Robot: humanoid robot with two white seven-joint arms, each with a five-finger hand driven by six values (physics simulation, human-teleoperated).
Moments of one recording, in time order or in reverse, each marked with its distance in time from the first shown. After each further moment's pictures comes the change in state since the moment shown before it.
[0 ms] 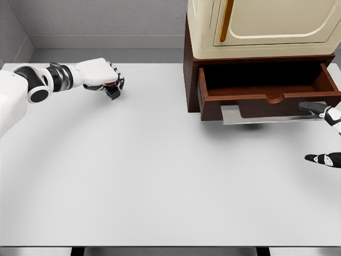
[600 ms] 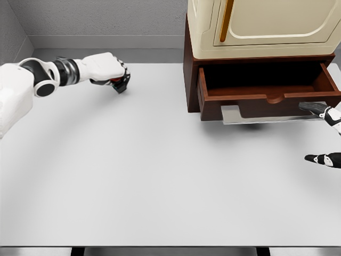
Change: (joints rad) left arm -0.028 -0.035 0.000 -0.002 0.003 0.000 -0.017; right arm 0.000 0.001 0.000 0.000 -0.001 0.000 0.000
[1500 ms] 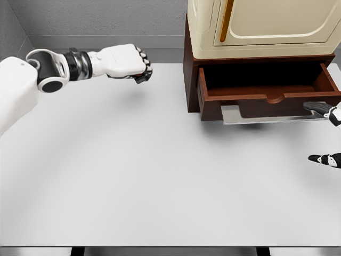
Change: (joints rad) left arm 0.005 0.058 0.015 -0.305 0.009 0.000 -0.017; right arm 0.014 0.000 -0.022 0.000 -0.004 0.000 0.000
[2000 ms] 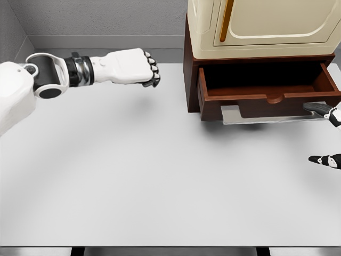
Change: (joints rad) left arm 0.029 0.057 0.001 -0.183 0.002 0.000 0.000; right arm 0.006 -0.003 0.000 0.000 -0.003 0.000 0.000
